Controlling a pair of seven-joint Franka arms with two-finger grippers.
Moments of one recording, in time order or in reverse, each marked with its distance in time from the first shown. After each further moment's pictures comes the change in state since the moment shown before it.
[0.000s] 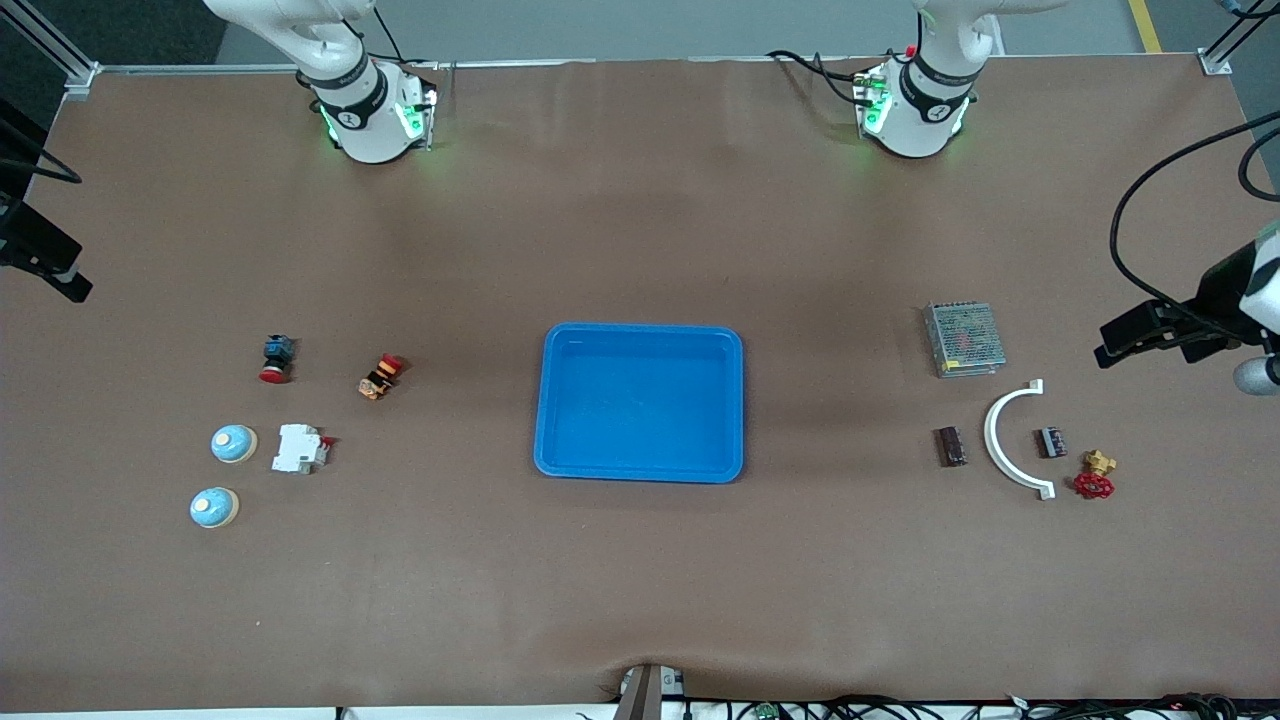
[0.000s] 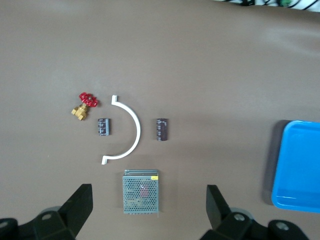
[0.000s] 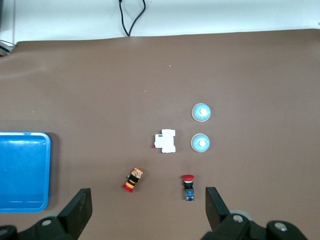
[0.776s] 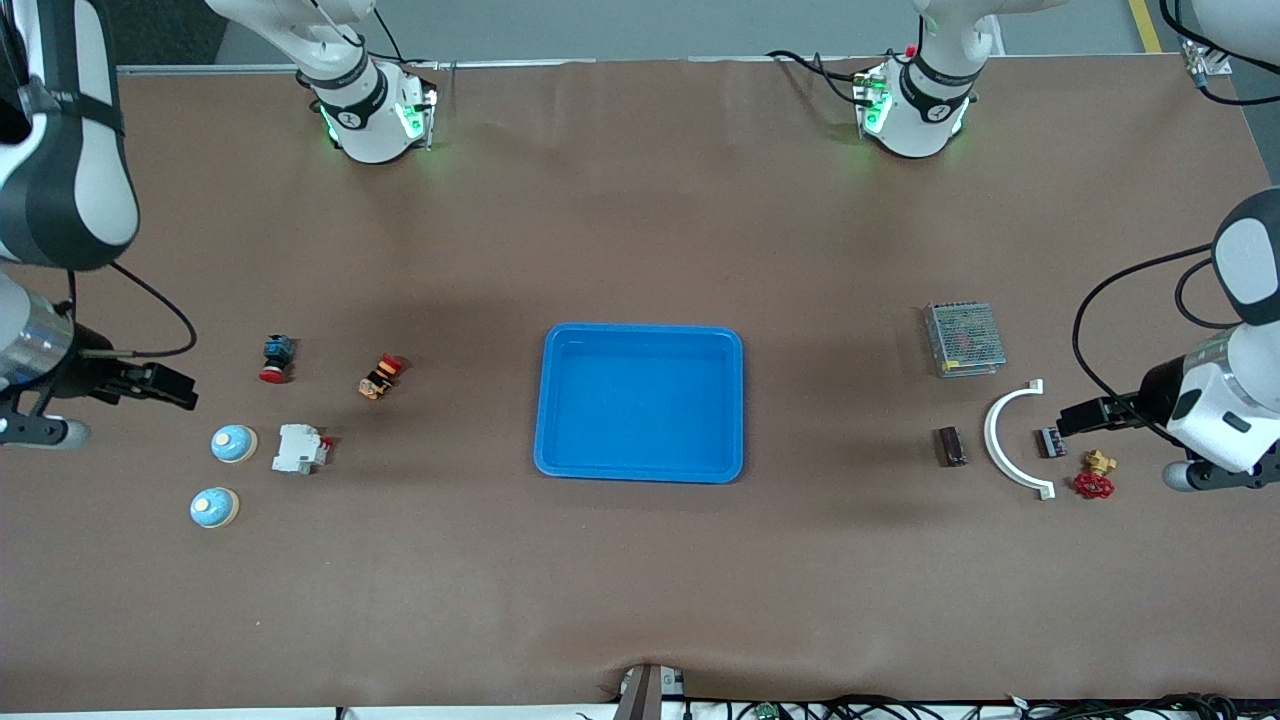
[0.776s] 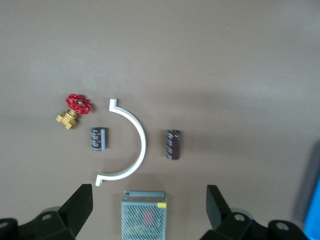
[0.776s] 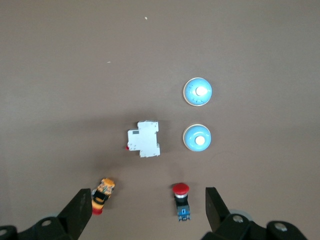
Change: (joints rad) left arm 0.032 0.217 0.001 0.000 0.019 0.144 0.004; right arm -0.060 0.234 -0.006 -0.229 -0.017 0.292 -0.001
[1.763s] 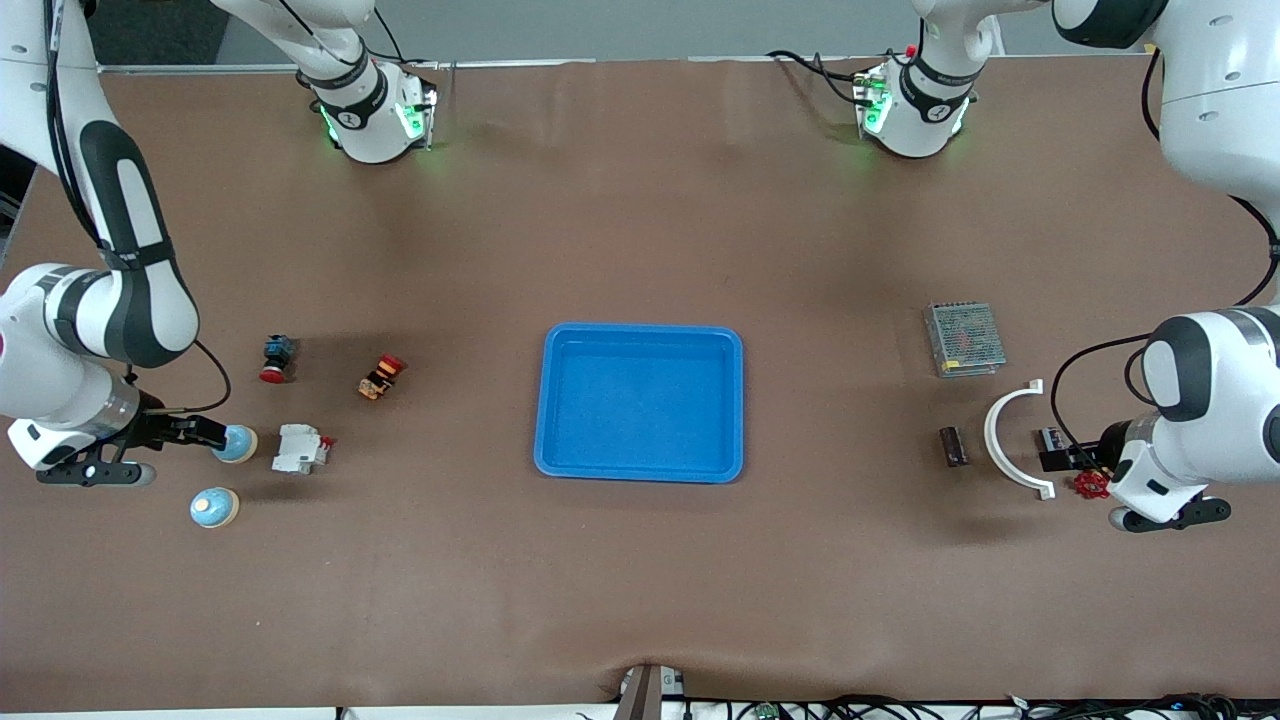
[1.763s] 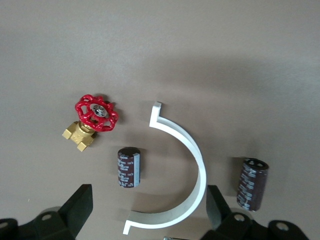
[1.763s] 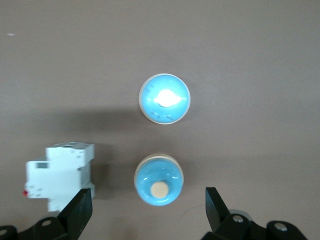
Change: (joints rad) left arm 0.071 0.254 0.005 -0.001 0.104 0.135 -0.002; right arm -0.132 0.227 -0.004 -0.170 0.000 0.440 -0.205
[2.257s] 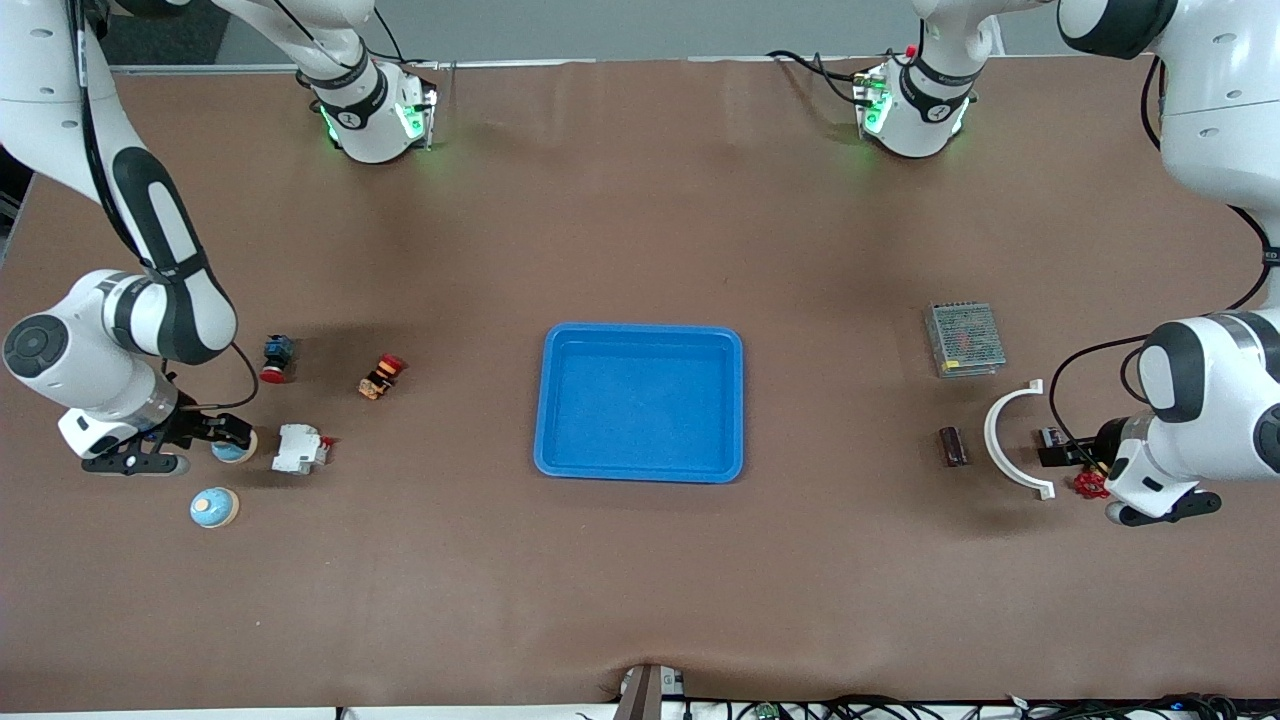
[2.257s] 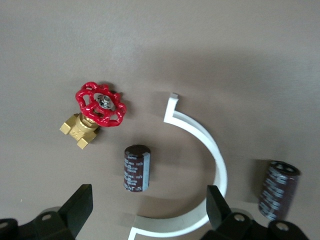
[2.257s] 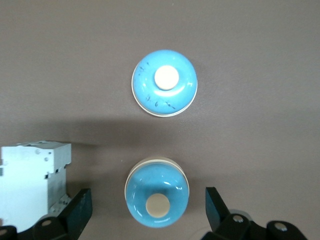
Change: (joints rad) left arm 0.031 0.017 0.000 -0.059 0.000 0.054 -0.003; right arm -0.004 0.052 0.002 -0.116 0.000 0.215 -0.003
